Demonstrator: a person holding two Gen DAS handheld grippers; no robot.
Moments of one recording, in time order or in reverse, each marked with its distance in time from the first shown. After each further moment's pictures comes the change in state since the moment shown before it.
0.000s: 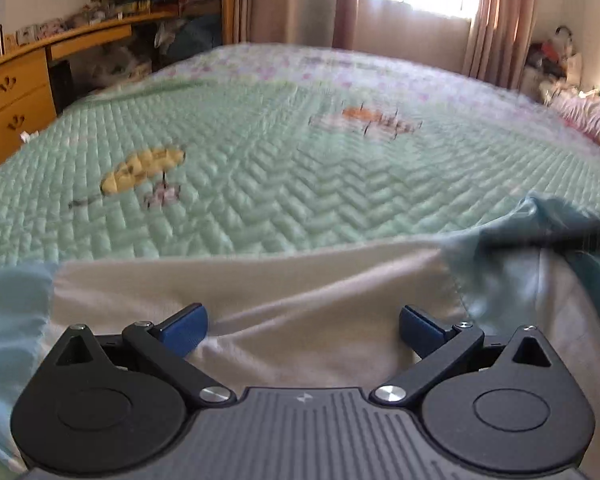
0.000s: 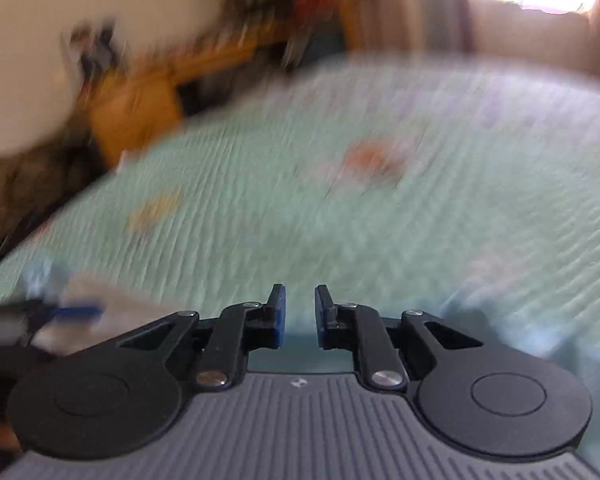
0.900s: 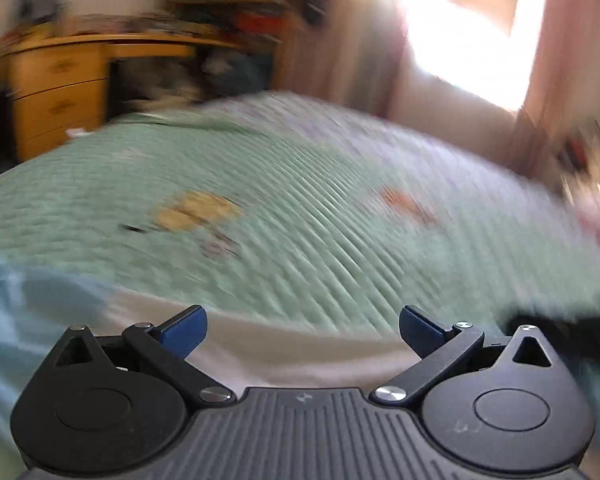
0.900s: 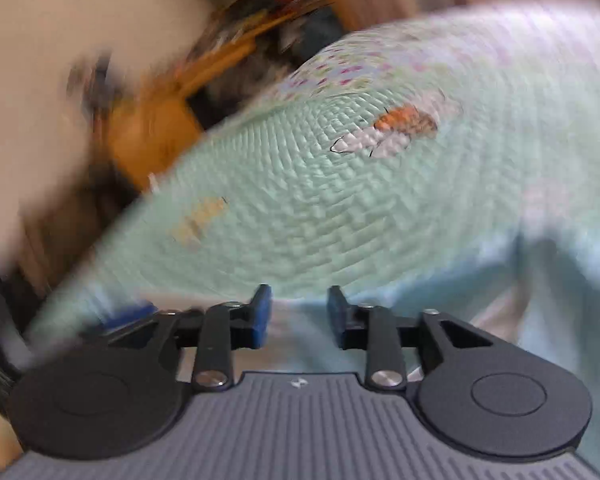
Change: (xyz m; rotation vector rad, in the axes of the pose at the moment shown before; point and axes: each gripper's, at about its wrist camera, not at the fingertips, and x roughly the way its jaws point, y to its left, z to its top) left arm -0.038 0.049 0.013 -0.299 -0.211 0.047; right arm -0.012 0.007 -0.011 0.419 -0.076 0.147
